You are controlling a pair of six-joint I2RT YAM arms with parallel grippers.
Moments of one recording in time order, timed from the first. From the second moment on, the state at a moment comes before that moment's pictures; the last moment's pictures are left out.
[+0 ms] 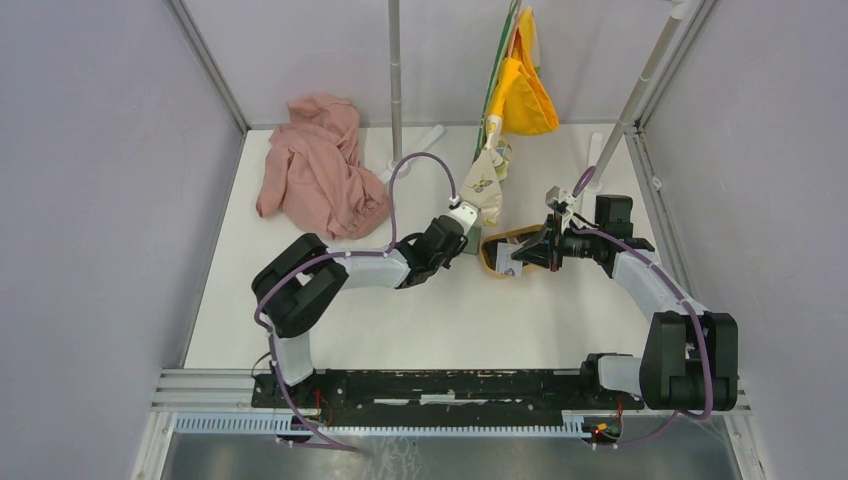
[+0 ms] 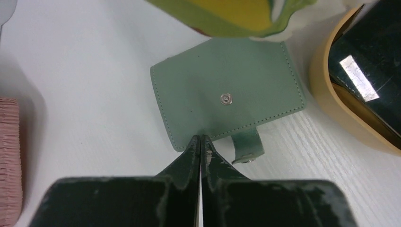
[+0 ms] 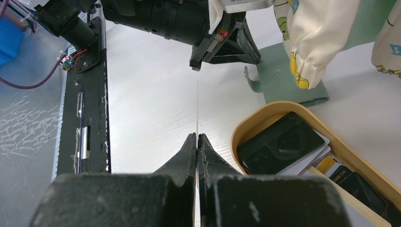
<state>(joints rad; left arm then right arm) -0.89 1.85 1.00 0.17 -0.40 -0.04 -0.03 1.28 0.69 -0.24 -1.29 -0.47</state>
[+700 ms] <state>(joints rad) -0.85 1.60 0.88 0.16 -0.12 -0.02 -0.02 1.28 0.69 -0.25 -1.29 -0.49</state>
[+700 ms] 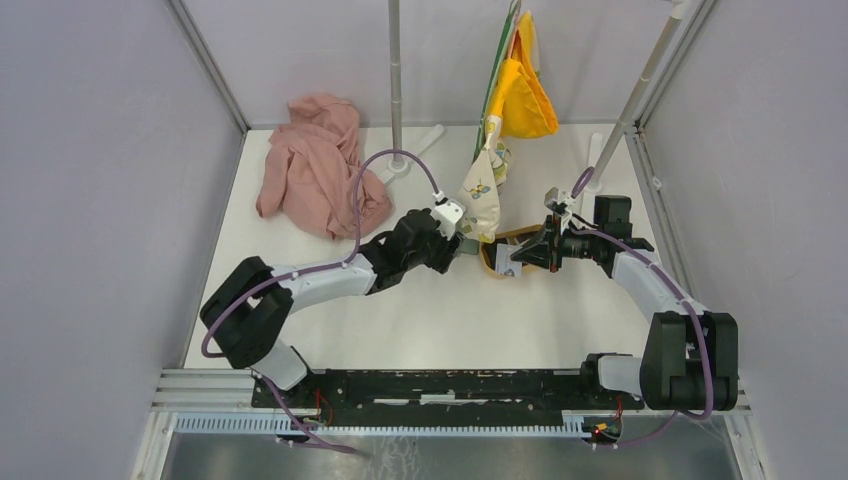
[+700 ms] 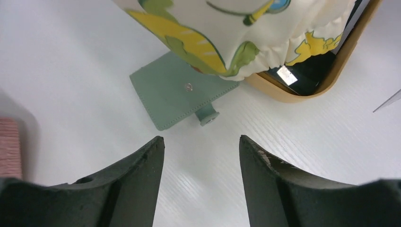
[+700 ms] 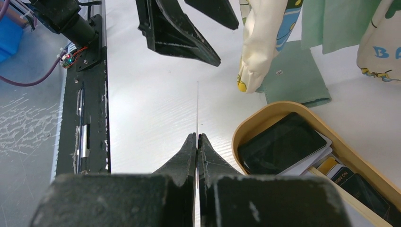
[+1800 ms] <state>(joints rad) -0.82 1.75 0.96 0.04 0.08 0.09 -0.02 1.28 0.69 -0.26 -1.29 -0.50</state>
